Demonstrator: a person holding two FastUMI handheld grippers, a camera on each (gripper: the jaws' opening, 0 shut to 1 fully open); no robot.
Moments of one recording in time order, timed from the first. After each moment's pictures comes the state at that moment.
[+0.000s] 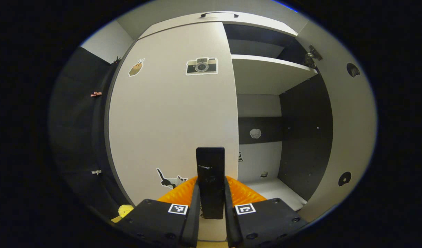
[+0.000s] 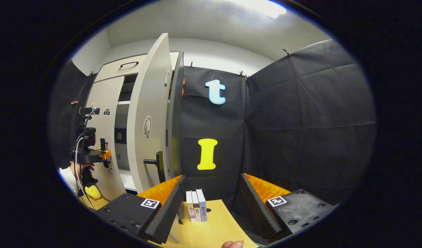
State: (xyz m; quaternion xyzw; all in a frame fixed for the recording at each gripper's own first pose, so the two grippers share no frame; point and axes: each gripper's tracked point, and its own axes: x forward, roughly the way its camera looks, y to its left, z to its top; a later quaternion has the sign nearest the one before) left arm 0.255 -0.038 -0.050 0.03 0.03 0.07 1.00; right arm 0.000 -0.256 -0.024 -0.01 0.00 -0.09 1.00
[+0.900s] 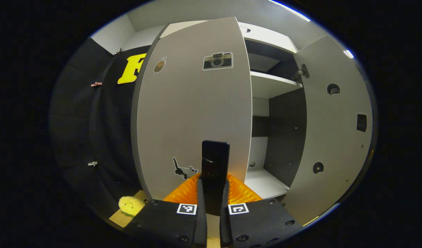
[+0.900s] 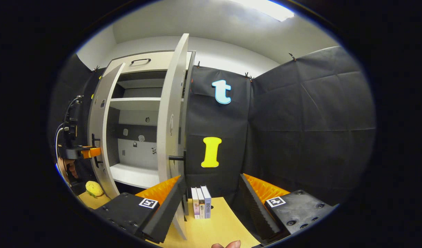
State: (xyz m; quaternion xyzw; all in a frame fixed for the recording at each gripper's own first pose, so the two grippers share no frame) left arm 0.146 -0.005 -0.048 0.00 0.05 0.01 1.00; right arm -0.023 -0.196 -0.025 -0.01 0.01 -0.08 1.00
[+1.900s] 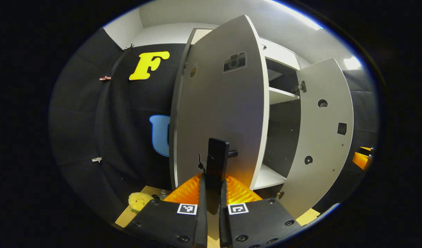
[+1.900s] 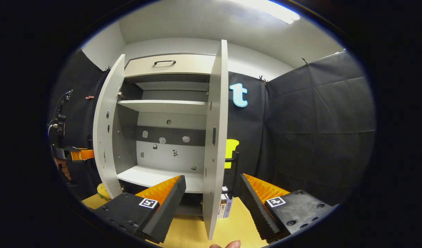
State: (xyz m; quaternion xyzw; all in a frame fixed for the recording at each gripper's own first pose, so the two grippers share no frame) left arm 0.064 0.079 -0.040 -0.02 0.05 -0.02 1.00; right arm -0.036 -0.099 -0.021 -0.01 0.01 -0.04 1.00
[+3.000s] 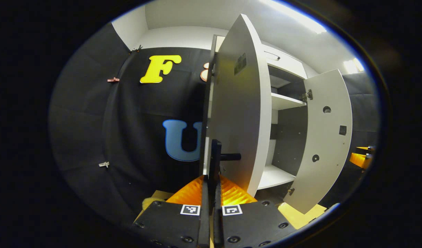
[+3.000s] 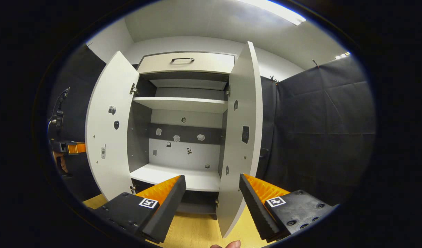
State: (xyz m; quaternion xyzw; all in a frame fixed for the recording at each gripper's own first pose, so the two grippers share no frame) left arm 0.041 0.184 -0.033 -0.02 0.03 0.00 1.00; right arm -0.038 -0.050 -0.028 -0.02 0.01 -0.01 1.00
